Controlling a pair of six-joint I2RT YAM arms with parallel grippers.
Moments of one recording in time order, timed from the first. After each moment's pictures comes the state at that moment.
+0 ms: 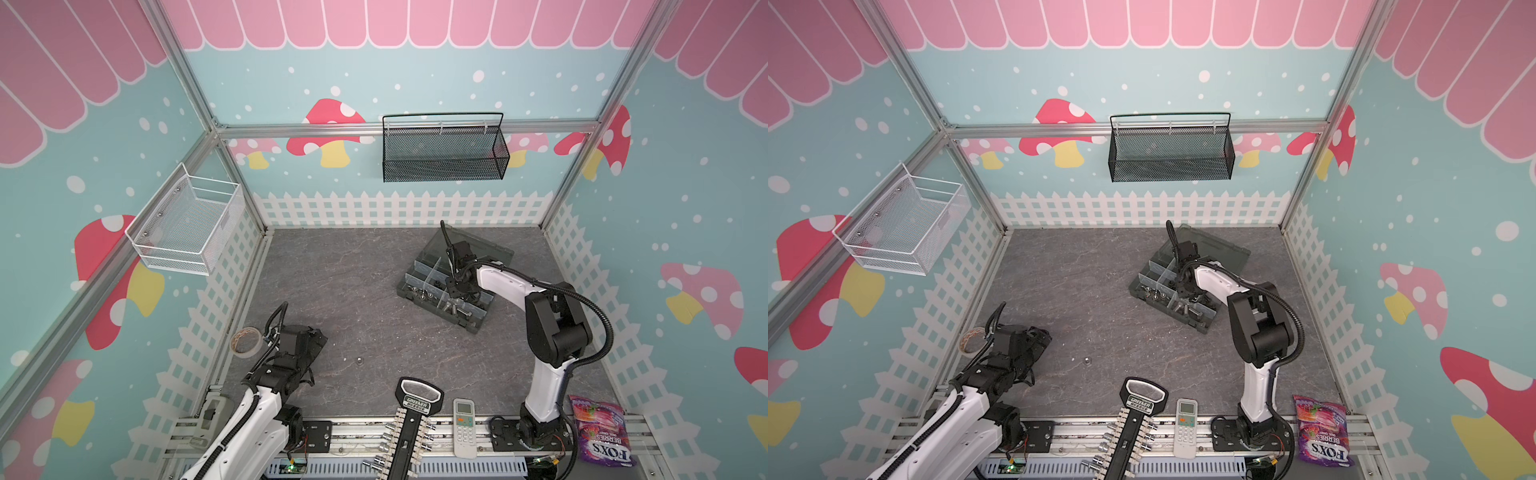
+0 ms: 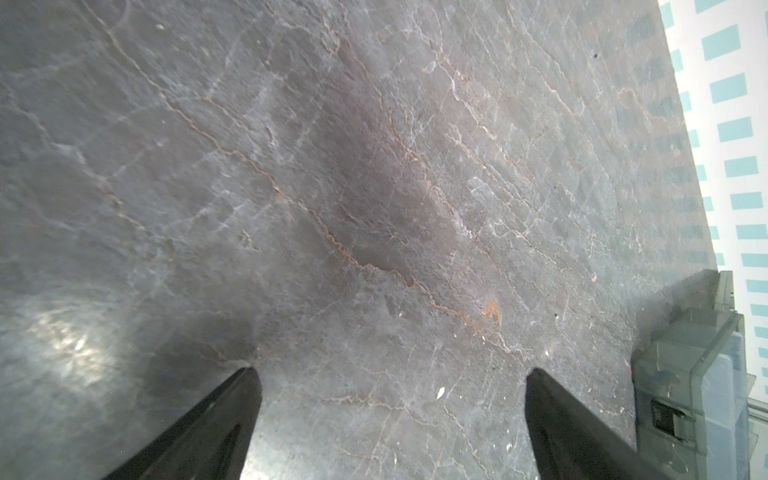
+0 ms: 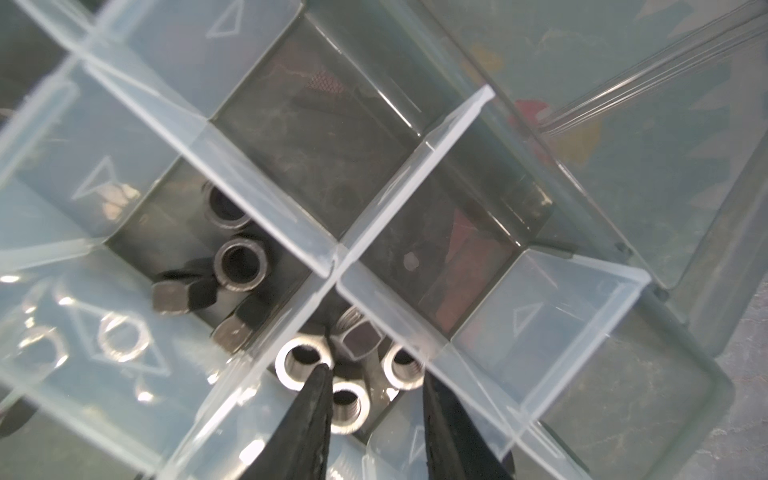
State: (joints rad) left arm -0.18 0.71 0.29 -0.46 -0.17 -1.13; right arm 0.38 1.89 1.36 -0.66 0.19 0.12
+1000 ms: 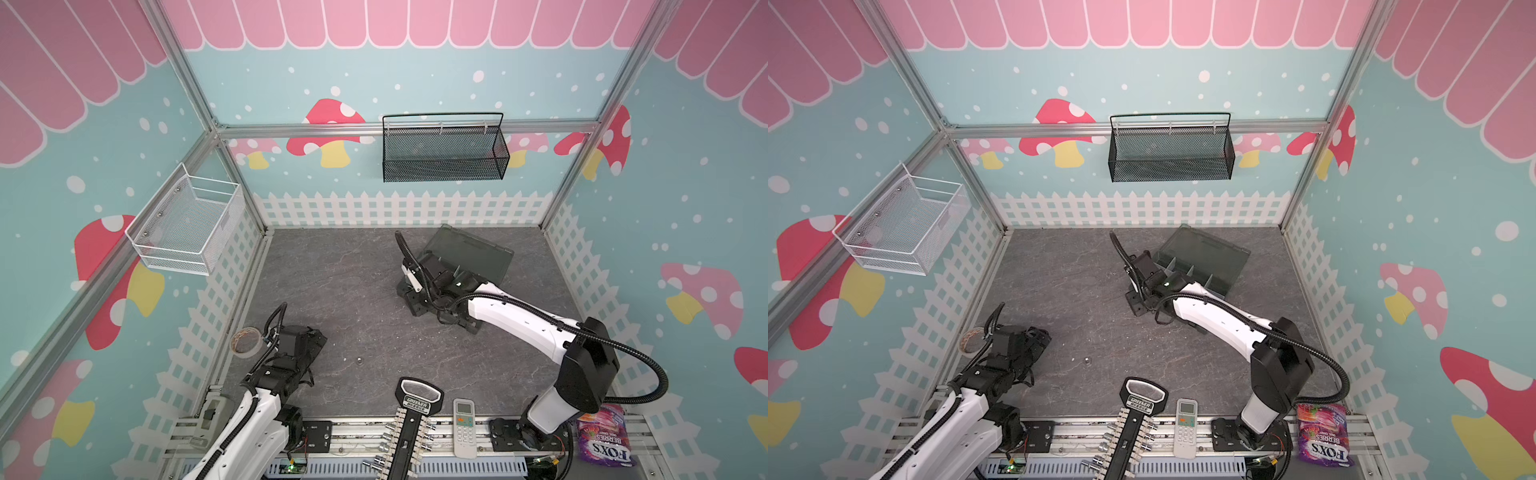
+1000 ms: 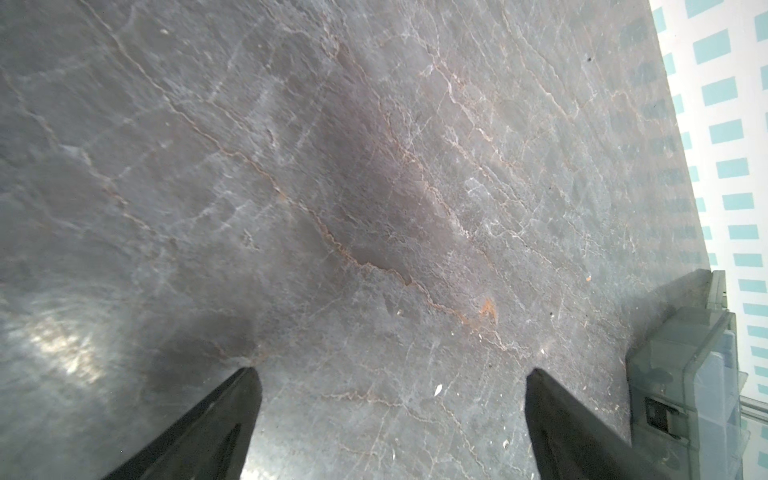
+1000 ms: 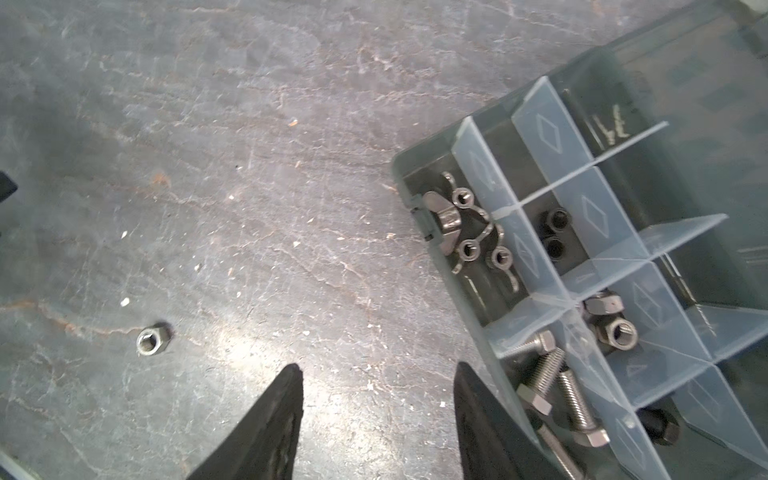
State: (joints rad) left arm -0.18 0.69 0.29 -0.47 -0.17 -1.13; right arm 0.82 1.65 1.36 -0.70 0.12 0.20
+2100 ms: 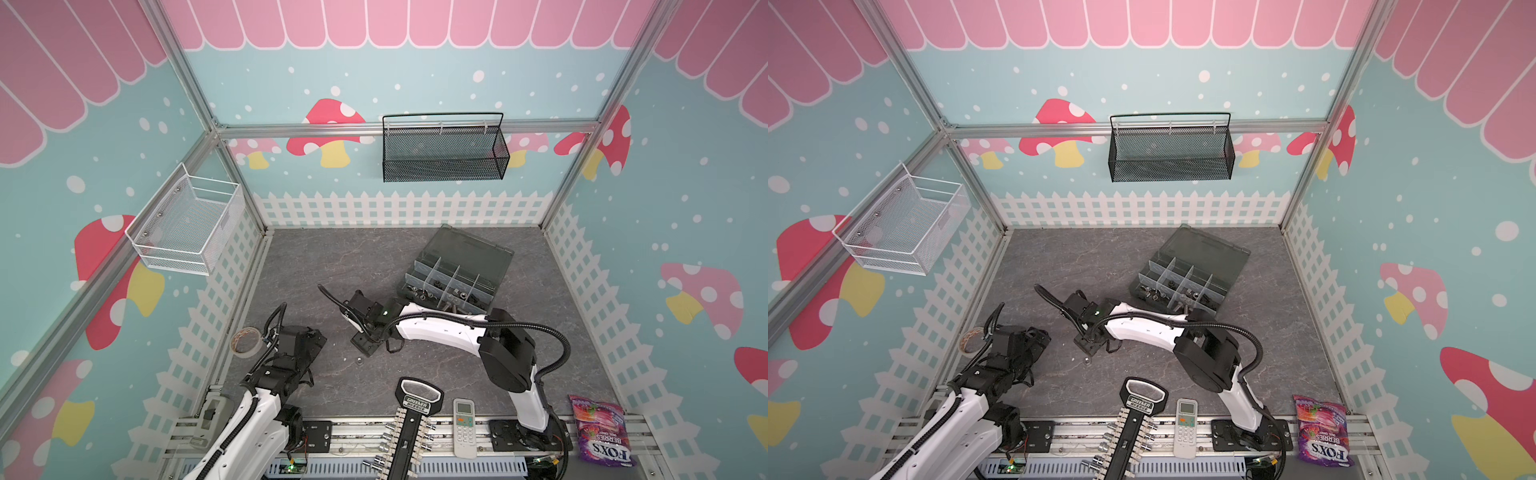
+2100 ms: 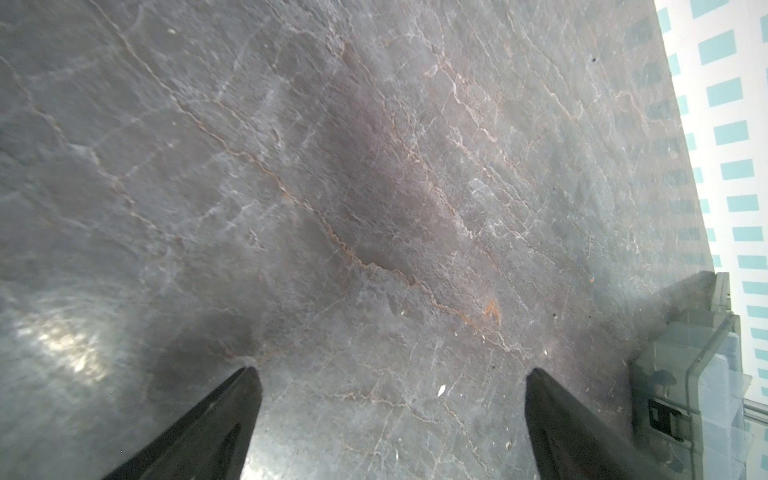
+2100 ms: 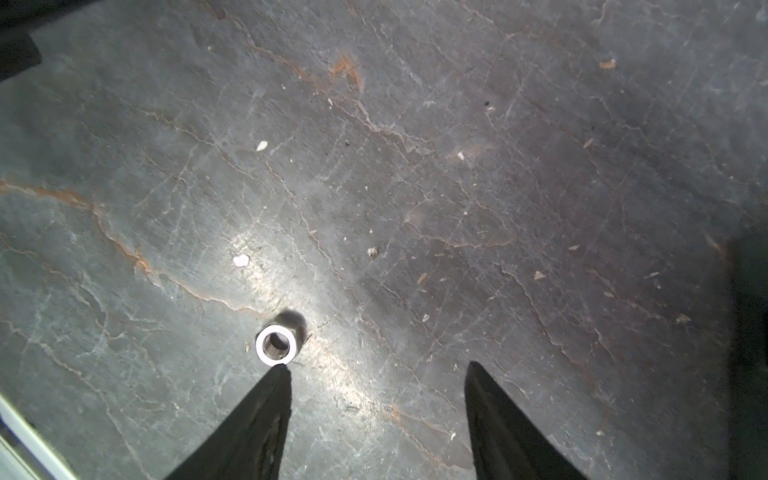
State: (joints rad) left arm -0.17 0.69 0.29 -0.47 -0.17 -1.13; right arm 1.09 2.07 1.66 -0.75 0.09 0.15
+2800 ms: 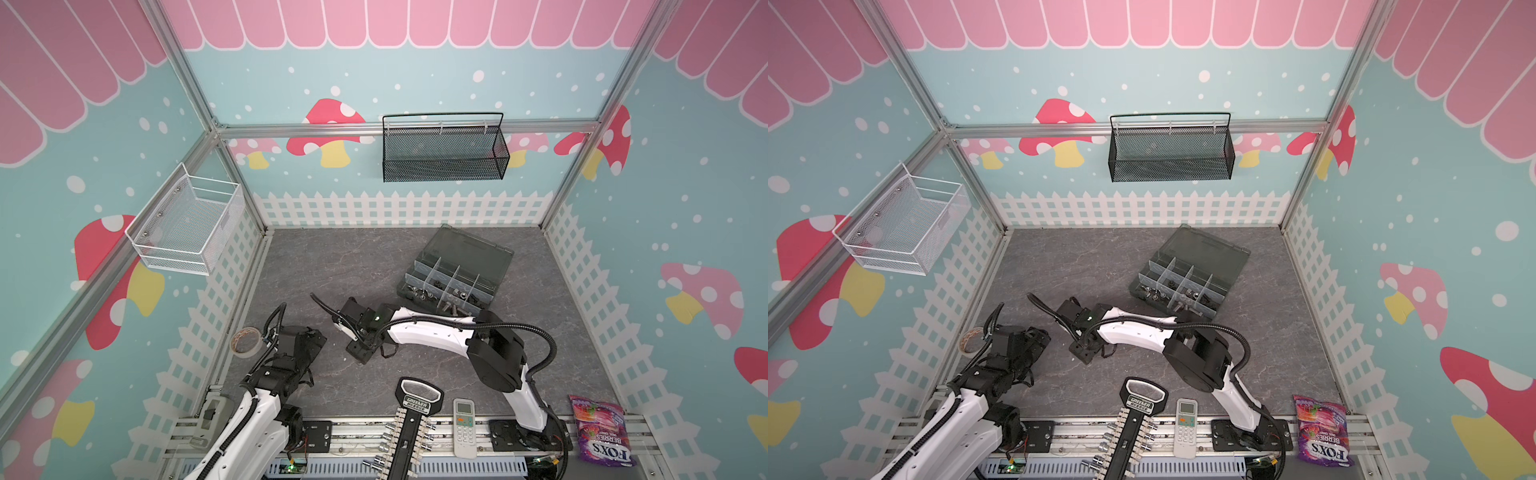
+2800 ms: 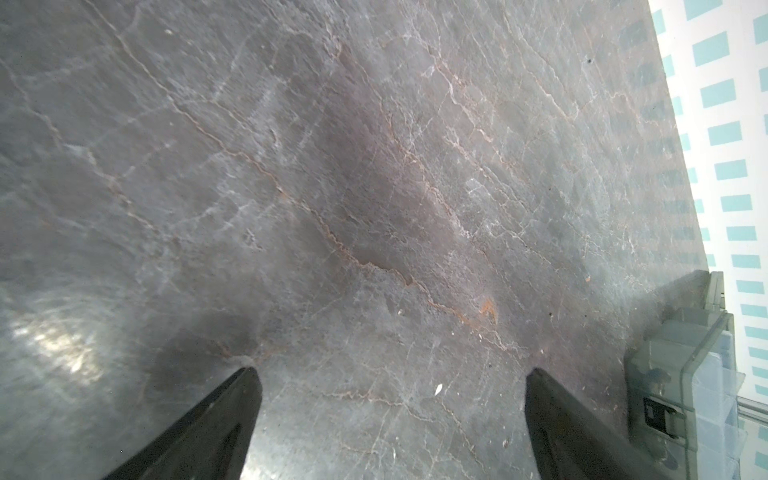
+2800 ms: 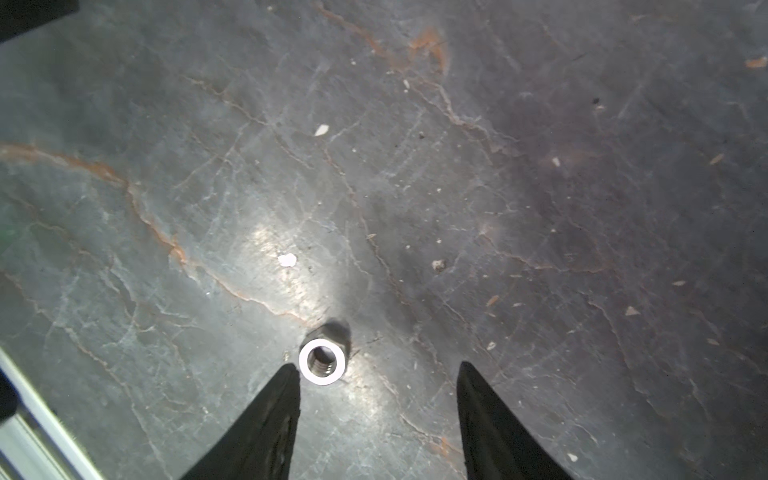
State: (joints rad) left arm -0.17 0.68 0.28 -0.47 -0.16 -1.13; right arm 1.13 2.13 1.69 -0.76 0.02 0.11
